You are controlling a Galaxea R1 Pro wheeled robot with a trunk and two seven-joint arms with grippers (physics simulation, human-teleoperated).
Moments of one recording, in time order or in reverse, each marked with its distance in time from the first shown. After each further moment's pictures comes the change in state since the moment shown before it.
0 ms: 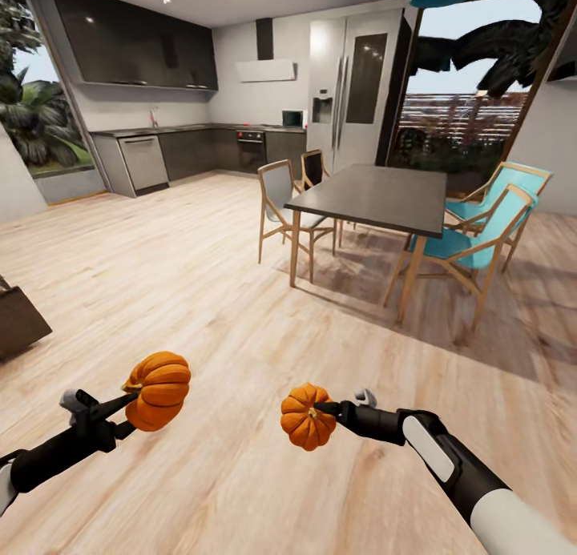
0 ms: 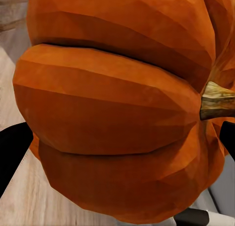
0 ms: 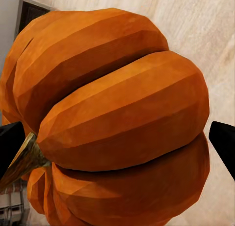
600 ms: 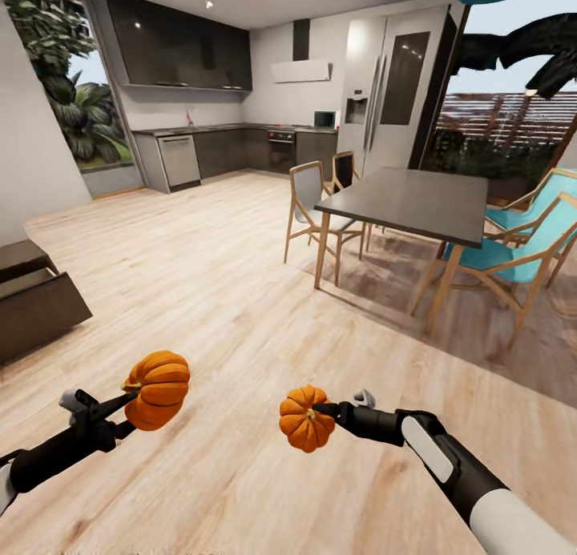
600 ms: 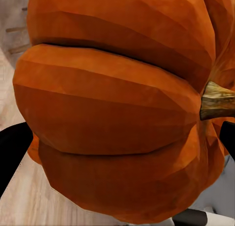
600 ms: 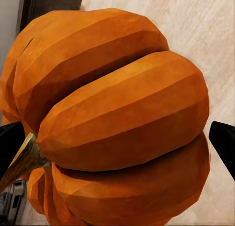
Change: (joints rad) left arm 0.000 0.000 0.001 0.000 0.005 0.004 -0.001; right arm 0.000 0.001 0.012 -0.001 -0.007 0.003 -0.004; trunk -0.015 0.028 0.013
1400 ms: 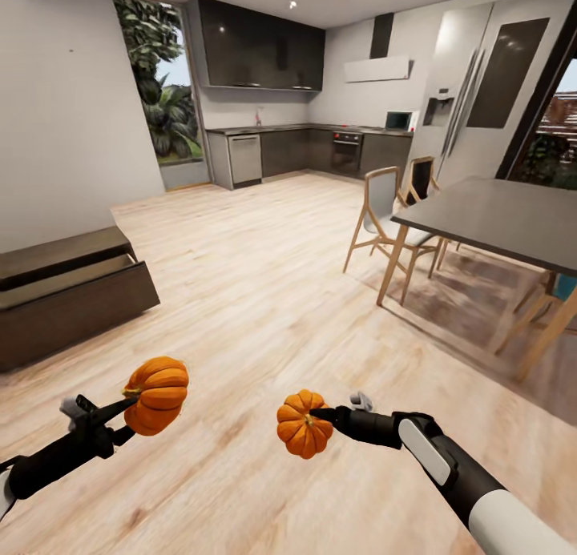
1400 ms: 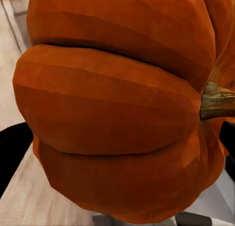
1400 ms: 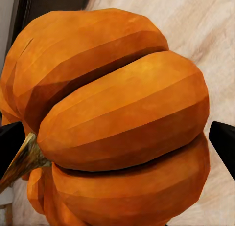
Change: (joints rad) left arm 0.000 0.000 0.003 0.049 -0.016 -0.007 0.001; right arm 0.000 0.000 0.036 0.001 0.007 -0.004 -0.002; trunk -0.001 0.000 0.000
